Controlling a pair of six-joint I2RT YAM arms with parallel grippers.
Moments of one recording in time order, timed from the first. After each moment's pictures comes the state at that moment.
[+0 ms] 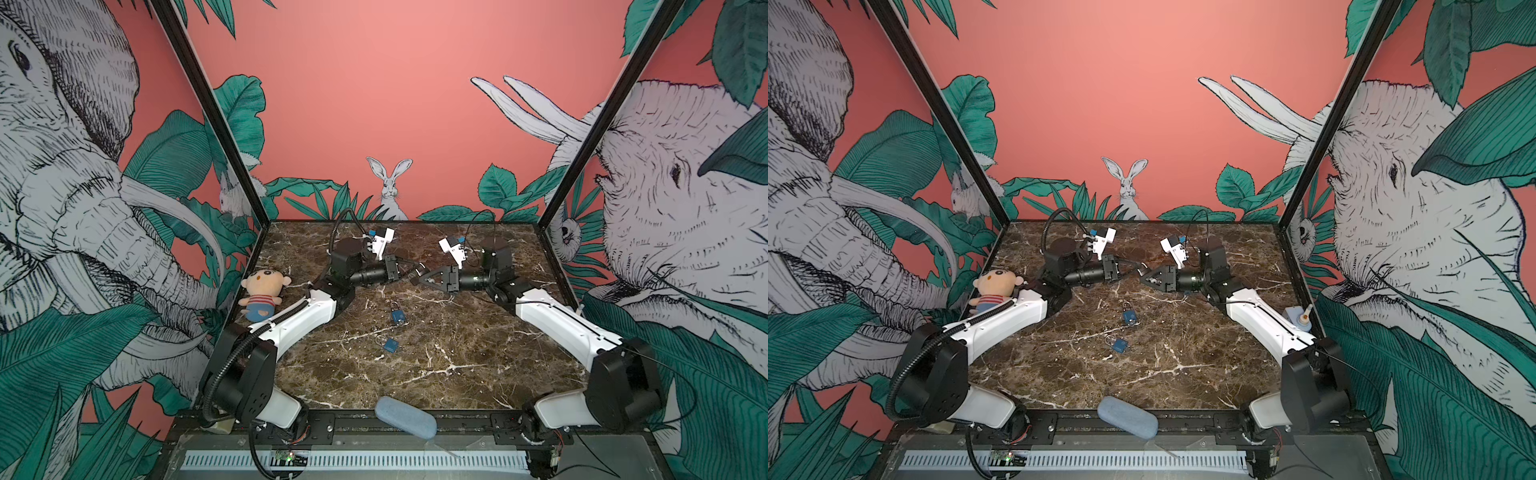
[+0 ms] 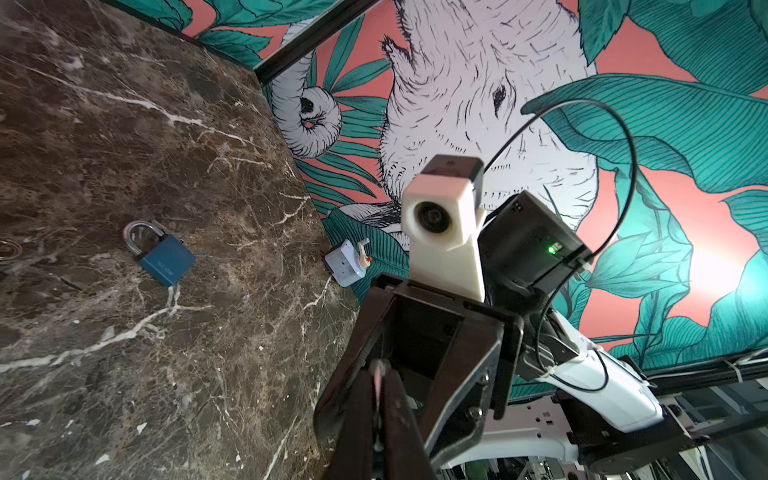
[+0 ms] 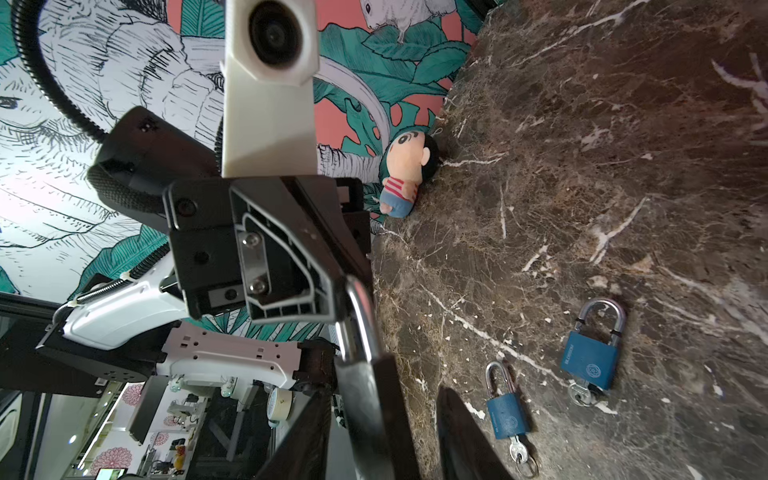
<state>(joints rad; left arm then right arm) -0.53 1.47 0.97 0.38 0.80 -0.97 0.41 1.41 0.99 -0.01 -0.98 0.61</state>
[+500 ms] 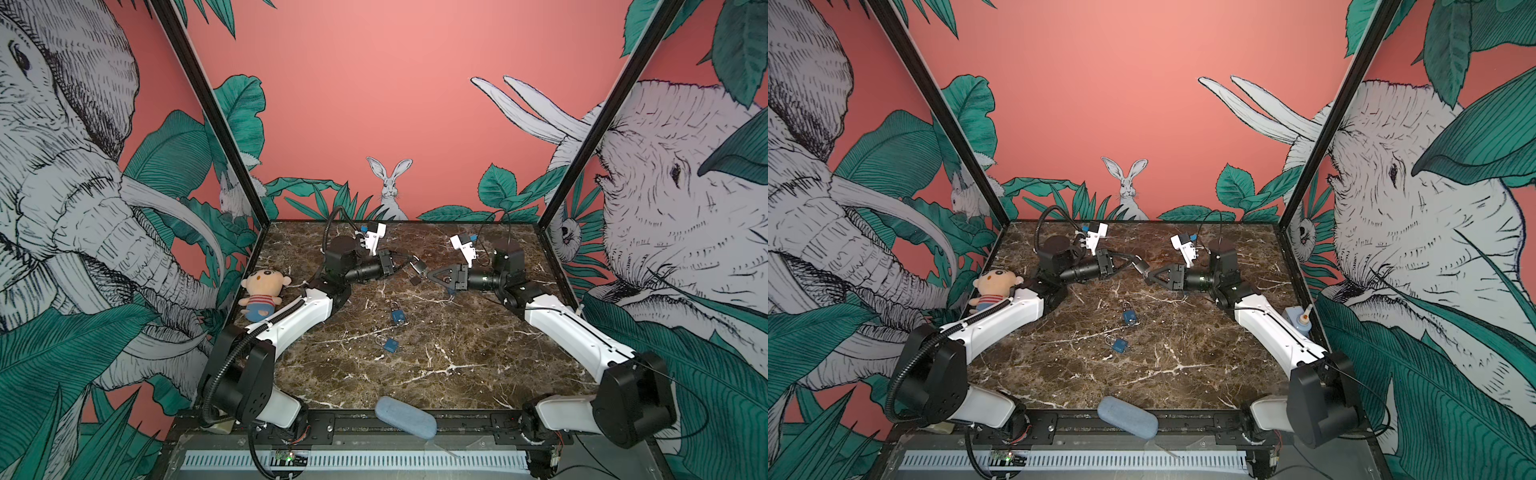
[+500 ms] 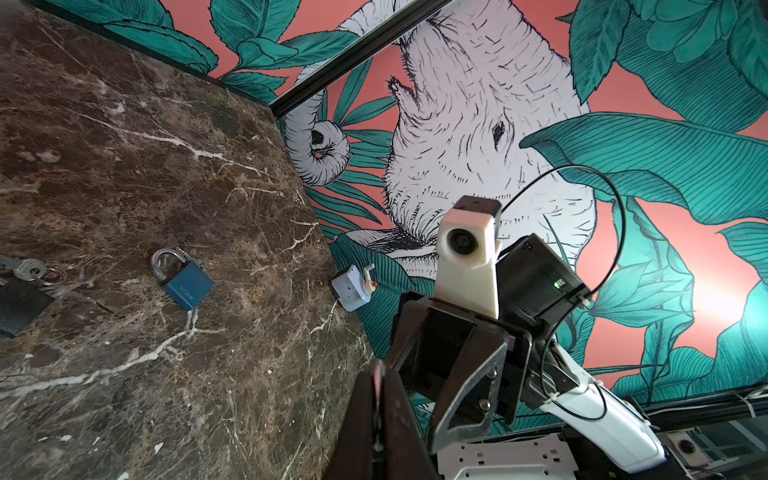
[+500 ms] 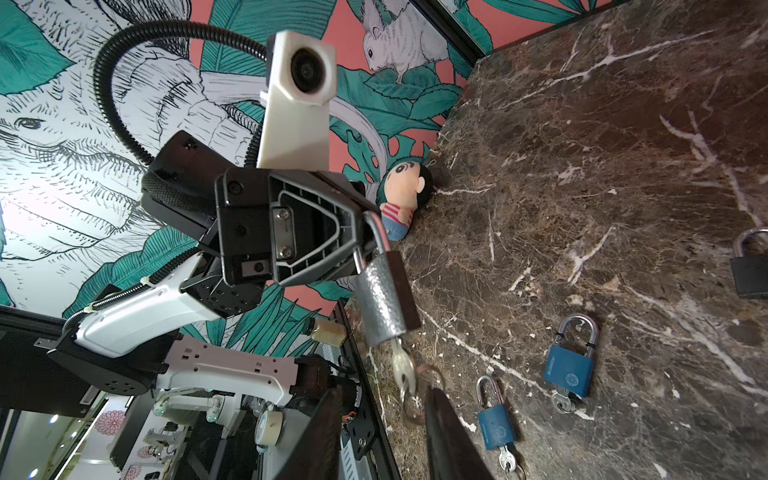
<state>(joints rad) -0.50 1.47 0.97 0.40 0.77 -1.00 0.37 1.34 0.95 0.03 -0.97 0.64</state>
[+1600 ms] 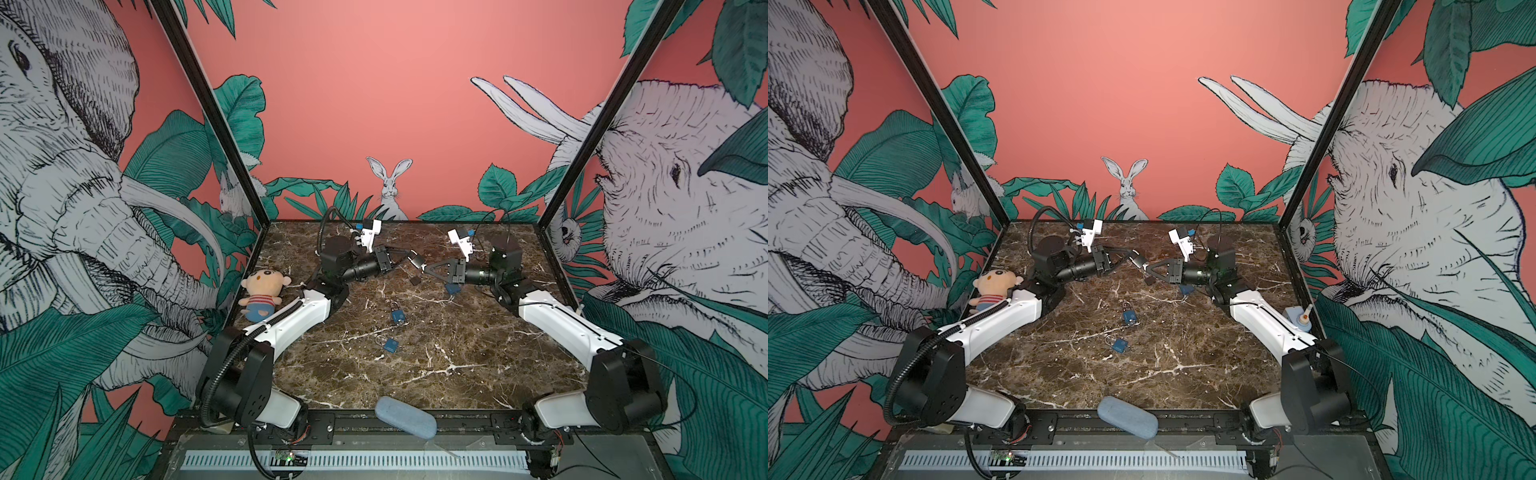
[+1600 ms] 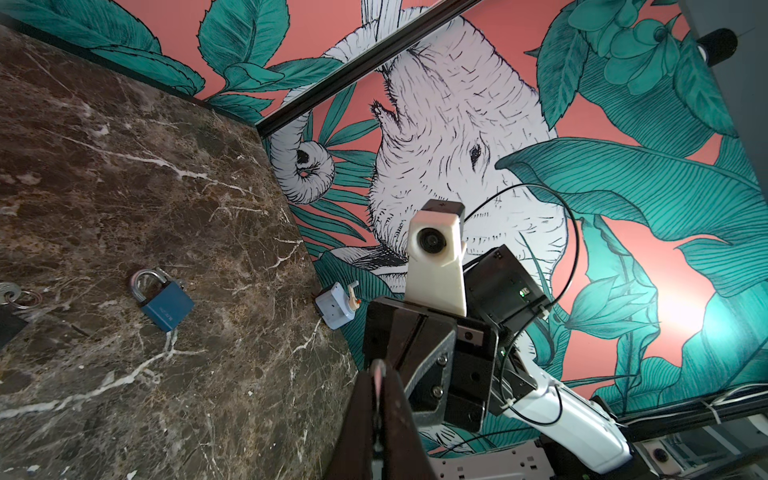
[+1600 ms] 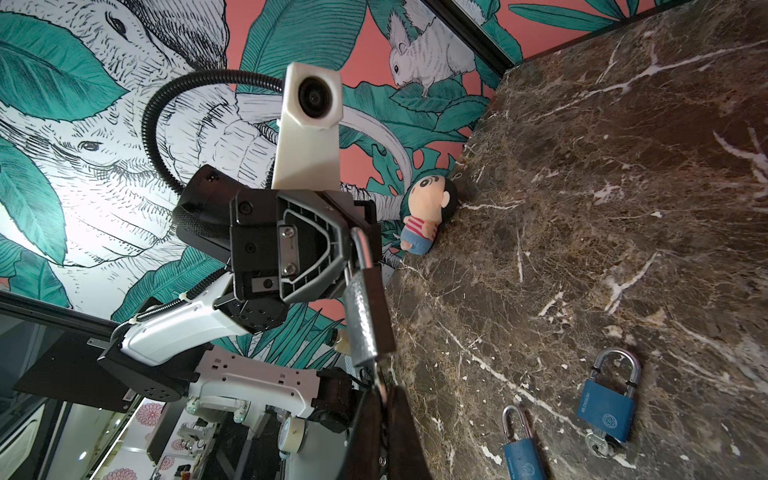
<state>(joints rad) -0.47 1.45 0.94 0.52 0.76 -1.09 0.37 1.41 0.96 0.21 -1.02 0.75</state>
